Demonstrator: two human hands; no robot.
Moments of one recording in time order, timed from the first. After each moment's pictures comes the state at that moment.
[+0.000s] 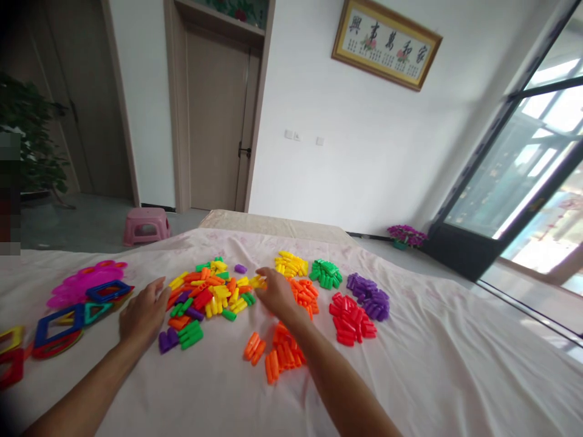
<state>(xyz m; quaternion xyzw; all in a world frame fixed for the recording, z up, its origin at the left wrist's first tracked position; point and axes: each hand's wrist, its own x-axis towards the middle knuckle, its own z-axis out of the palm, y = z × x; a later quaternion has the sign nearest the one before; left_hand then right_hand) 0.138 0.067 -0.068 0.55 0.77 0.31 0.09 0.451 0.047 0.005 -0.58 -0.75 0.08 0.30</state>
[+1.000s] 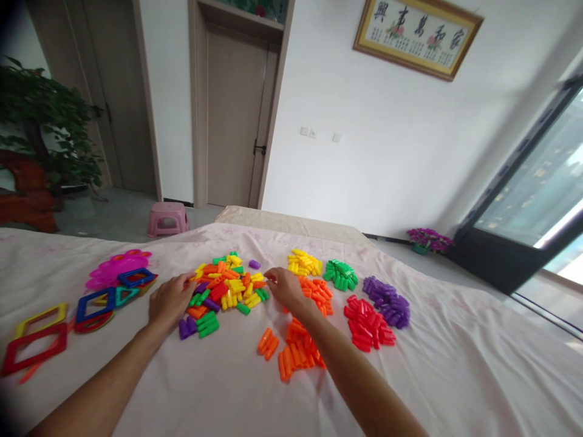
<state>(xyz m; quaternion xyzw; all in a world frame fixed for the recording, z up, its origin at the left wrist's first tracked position) 0.142 0.070 -0.069 0.59 0.75 0.28 0.07 0.452 0.085 -0.016 -0.54 -0.79 0.09 0.26</state>
